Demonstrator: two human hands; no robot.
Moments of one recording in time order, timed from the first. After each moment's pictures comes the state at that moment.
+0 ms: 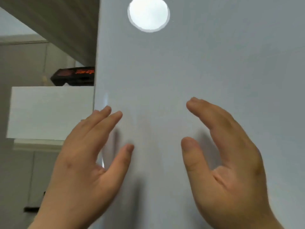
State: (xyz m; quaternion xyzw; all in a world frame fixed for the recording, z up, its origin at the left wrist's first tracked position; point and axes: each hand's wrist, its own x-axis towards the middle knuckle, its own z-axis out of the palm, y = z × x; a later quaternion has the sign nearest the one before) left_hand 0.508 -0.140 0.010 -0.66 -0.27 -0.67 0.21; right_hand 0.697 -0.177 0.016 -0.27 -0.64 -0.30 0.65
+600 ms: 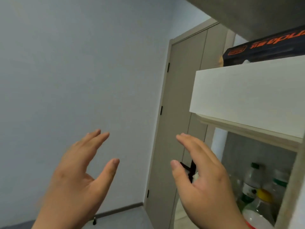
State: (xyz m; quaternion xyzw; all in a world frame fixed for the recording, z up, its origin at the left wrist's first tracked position) left_hand 0.302 -0.275 -0.087 -0.36 -0.67 -0.56 0.33; right_hand 0.443 -0.103 -0.059 -0.06 -0.86 0.12 0.50
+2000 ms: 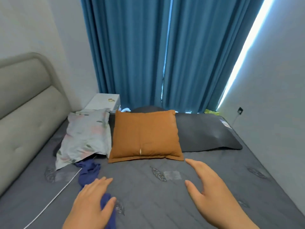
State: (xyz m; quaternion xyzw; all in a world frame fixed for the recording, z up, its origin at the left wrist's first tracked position) left_hand 0.505 -0.652 -0.371 0.57 -0.79 -0.09 0.22; right_hand 0.195 -0.579 -0.292 0.67 -0.69 0.25 -0.13
